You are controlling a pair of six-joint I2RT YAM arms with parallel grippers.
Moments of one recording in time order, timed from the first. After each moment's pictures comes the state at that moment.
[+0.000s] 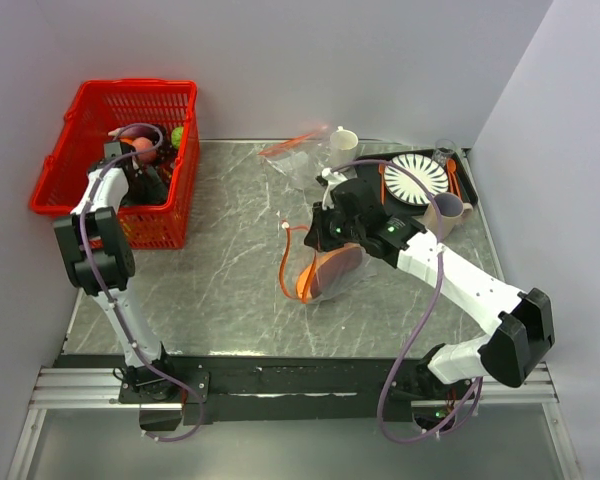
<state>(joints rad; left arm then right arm) 0.24 2.01 1.64 -0.74 0.09 -0.39 0.69 1.37 1.20 -0.48 -0.14 0.41</state>
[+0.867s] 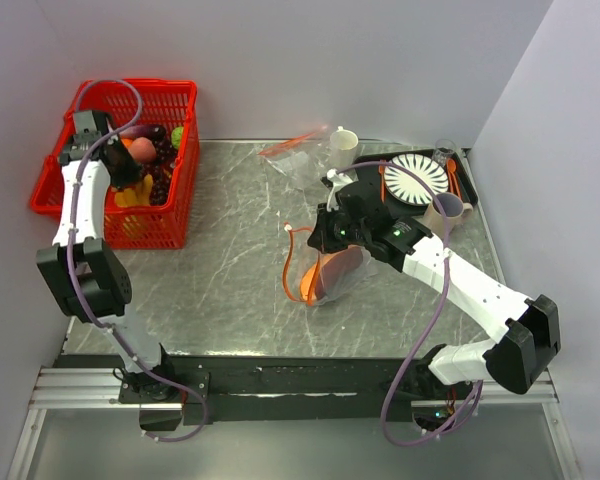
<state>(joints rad) 0.24 1.78 1.75 -0.80 0.03 -0.39 0.69 1.32 1.17 -0.48 -0.13 0.41</state>
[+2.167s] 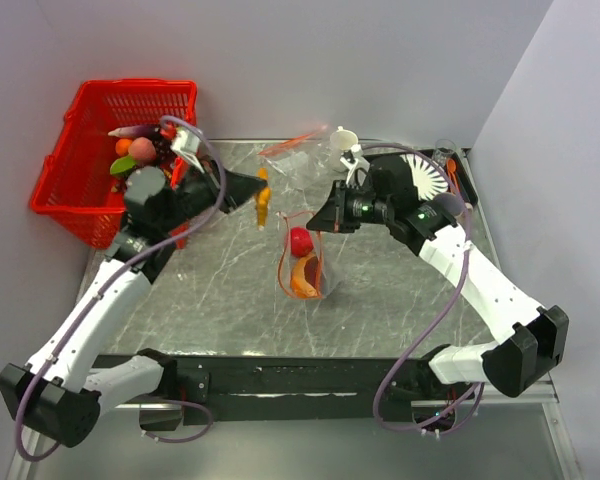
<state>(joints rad) -0.37 1.07 1.10 0.07 0.51 -0.68 0.53 1.31 1.27 -0.48 -0.52 0.57</state>
